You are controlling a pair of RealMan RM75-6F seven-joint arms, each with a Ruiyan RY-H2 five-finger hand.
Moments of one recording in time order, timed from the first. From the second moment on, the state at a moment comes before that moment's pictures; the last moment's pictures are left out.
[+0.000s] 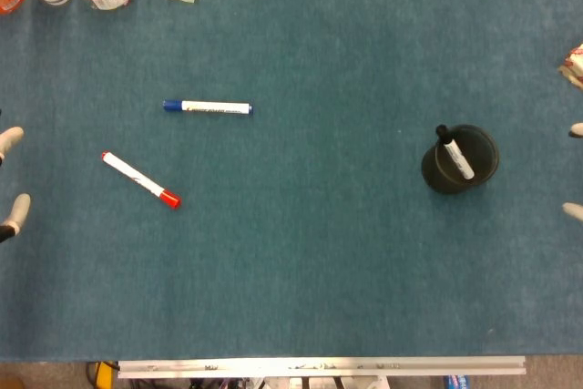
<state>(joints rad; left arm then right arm) -0.07 -1.12 0.00 -1.69 1.58 1.53 0.14 0.20 -1.18 -0.03 -1.43 -1.62 1.24 0.93</state>
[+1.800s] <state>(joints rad) -0.06 -1.08 -0.01 -1.70 1.58 1.55 0.09 0.36 -1.77 -0.02 -0.80 -1.61 1.23 0.93</state>
